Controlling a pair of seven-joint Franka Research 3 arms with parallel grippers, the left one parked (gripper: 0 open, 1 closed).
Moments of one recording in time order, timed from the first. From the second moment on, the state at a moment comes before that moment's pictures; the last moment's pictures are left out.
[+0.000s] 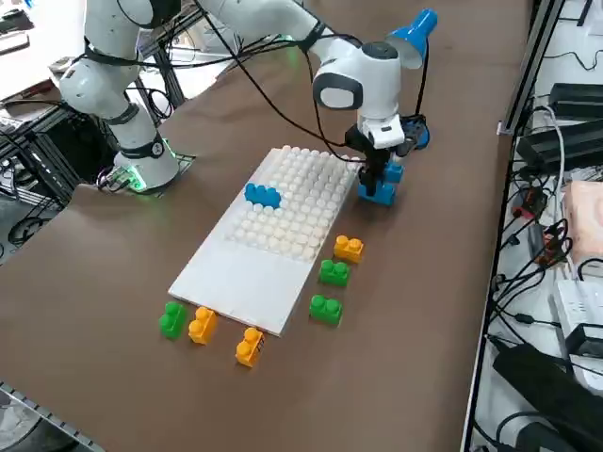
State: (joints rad) arm 0.15 0.69 -0.02 -1.60 0.02 2.31 0.26
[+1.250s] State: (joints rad) arm 0.14 0.34 -0.02 -1.88 0.02 2.26 -0.95
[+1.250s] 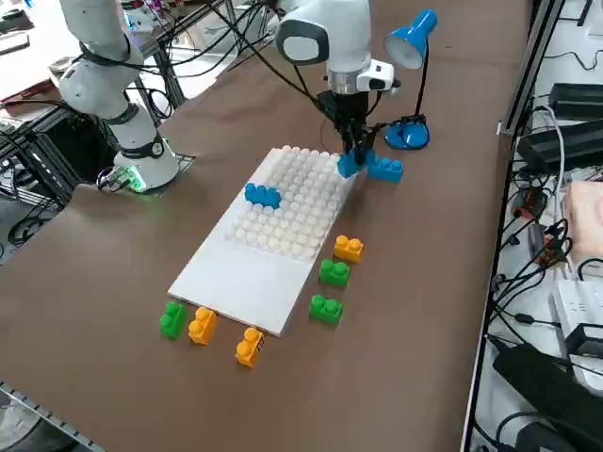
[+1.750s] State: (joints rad) arm 0.12 0.19 -0.03 -2.13 0.02 2.31 -1.26
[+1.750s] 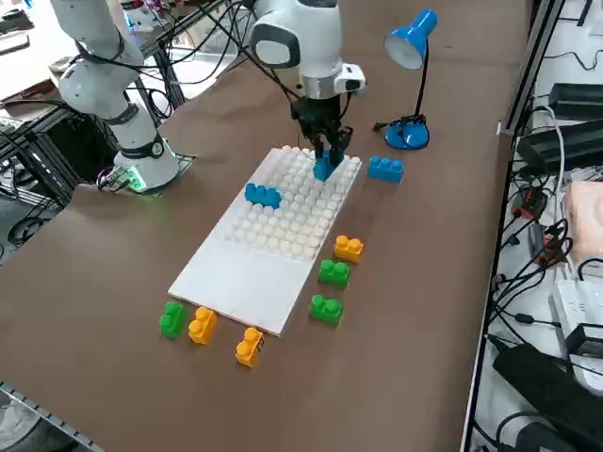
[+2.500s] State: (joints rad) arm 0.06 0.11 -0.03 -2.36 0.02 2.45 -1.40
